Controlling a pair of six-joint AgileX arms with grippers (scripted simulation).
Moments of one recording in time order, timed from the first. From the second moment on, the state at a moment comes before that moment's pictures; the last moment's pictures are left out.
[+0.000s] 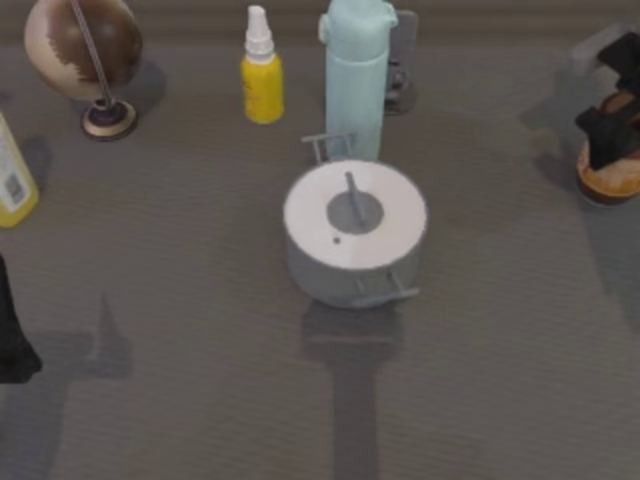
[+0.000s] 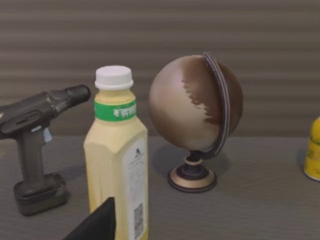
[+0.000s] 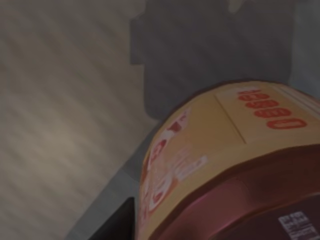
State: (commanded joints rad) left arm 0.00 0.00 0.00 0.00 0.00 0.00; right arm -0.01 2.56 2.33 -1.27 -0.05 -0.65
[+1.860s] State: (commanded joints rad) left arm 0.00 0.00 0.00 0.00 0.00 0.00; right arm -0.01 2.04 1.86 -1.31 -0.06 -0.66
